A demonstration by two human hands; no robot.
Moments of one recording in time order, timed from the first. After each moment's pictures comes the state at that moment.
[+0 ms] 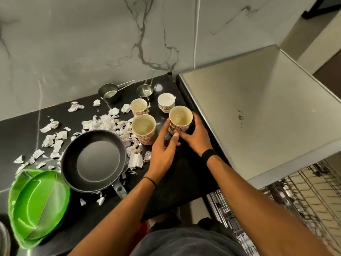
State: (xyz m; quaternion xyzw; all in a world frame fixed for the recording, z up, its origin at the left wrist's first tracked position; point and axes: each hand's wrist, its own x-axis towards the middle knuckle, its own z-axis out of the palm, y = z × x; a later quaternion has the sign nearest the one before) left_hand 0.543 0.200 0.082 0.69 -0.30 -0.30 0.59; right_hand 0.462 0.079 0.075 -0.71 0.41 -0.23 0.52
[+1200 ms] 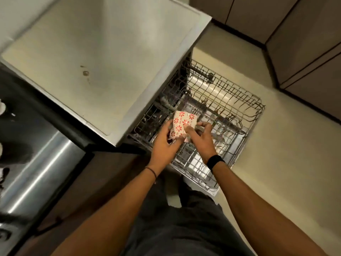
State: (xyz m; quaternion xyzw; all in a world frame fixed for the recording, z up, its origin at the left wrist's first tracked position) left_hand 0.134 0.138 -0.009 0.65 -0.50 -0.49 0.29; right_hand -0.015 0.117 -0.017 -0.32 0.64 -0.35 0.61
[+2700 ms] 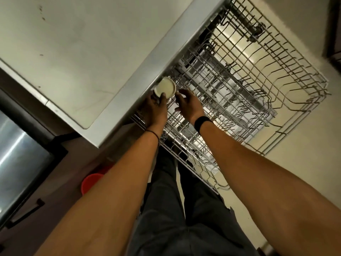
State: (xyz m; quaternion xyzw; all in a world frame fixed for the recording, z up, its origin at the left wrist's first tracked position) left_hand 0.181 0.043 -0.159 0.84 -0.22 -0.43 0.26; right_hand 0.073 0.009 -0.178 -0.43 0.66 -0.10 0.61
